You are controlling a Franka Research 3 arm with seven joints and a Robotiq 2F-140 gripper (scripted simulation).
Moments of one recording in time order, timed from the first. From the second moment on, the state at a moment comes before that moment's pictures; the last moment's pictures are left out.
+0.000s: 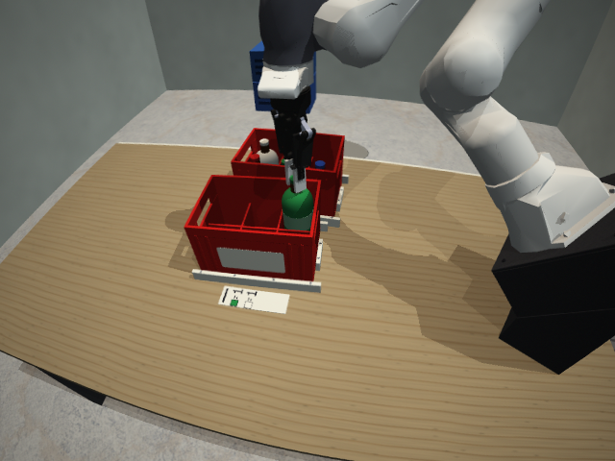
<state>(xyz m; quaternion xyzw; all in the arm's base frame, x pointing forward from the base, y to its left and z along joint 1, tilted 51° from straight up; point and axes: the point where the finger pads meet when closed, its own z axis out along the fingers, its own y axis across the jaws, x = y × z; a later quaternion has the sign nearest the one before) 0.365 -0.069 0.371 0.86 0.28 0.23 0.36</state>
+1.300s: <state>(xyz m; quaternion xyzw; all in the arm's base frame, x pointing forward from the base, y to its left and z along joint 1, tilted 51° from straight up) 0.380 -0.079 0.357 0.86 0.28 0.23 0.36</state>
